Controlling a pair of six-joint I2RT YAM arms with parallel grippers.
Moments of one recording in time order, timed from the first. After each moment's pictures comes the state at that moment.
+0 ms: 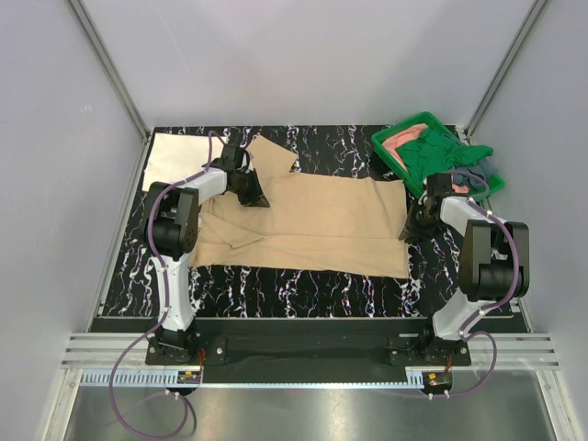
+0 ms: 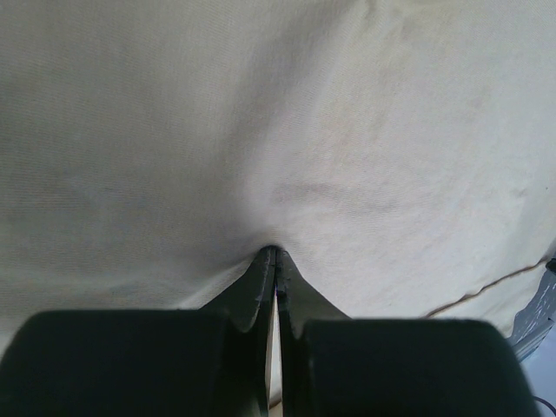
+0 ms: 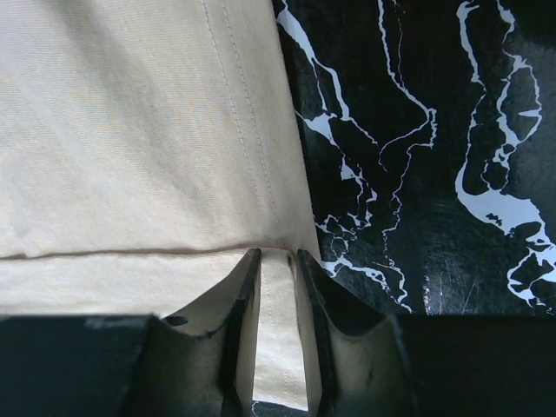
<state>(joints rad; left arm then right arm) -0.23 2.13 1.48 -0.40 0.39 -0.54 -0.08 1.68 0.98 -0.51 -0.17 0.29</state>
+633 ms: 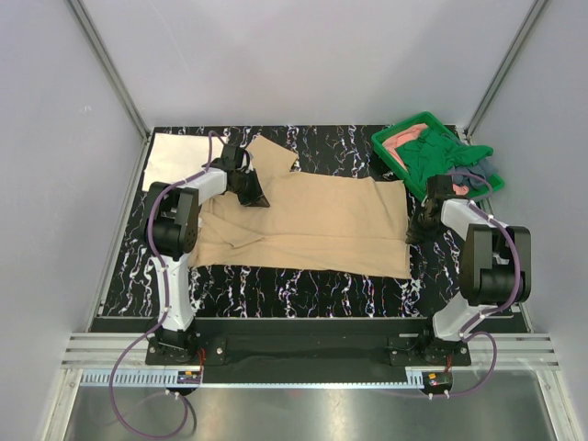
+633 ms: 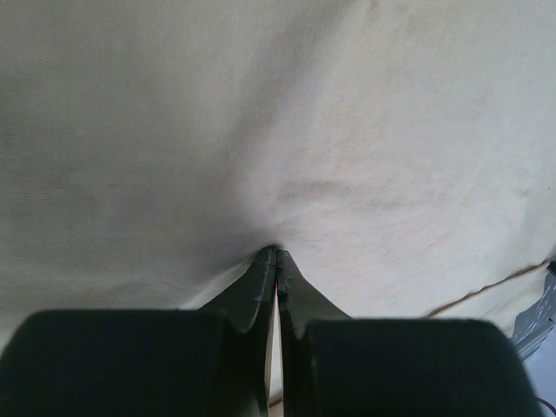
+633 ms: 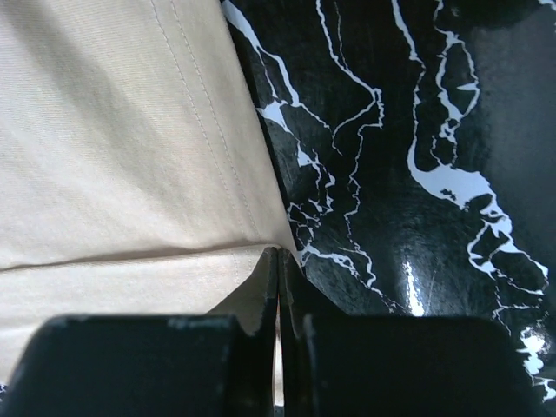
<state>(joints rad) -0.23 2.13 1.48 -0.40 0.39 -0.54 -0.08 1.66 0.95 -0.51 -0.09 0.30</state>
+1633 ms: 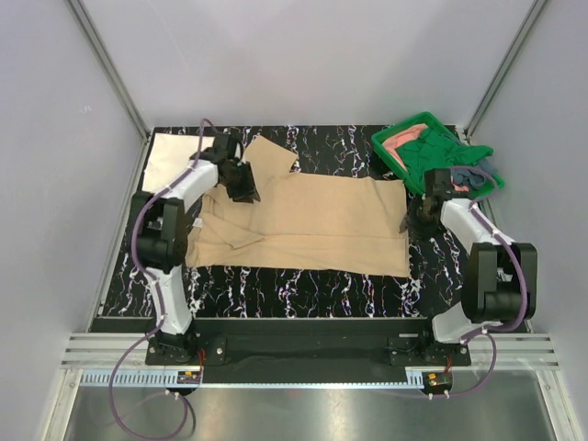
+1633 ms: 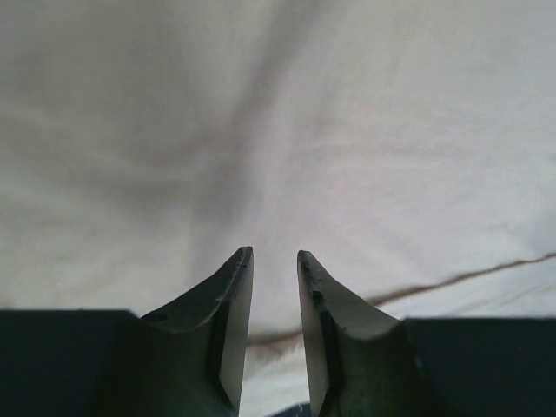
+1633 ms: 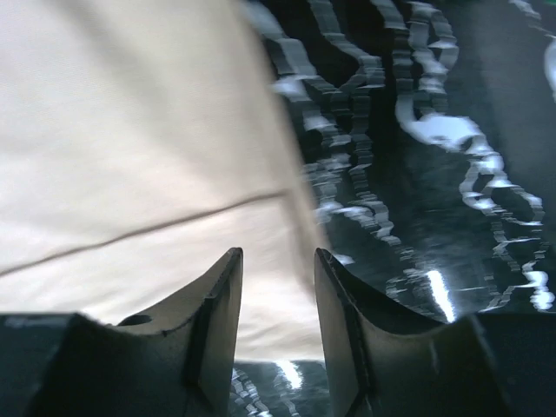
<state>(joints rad) -0.23 2.02 1.52 -0.61 0.27 -0.45 -0.05 1.56 0.97 -0.59 -0.04 0.44</state>
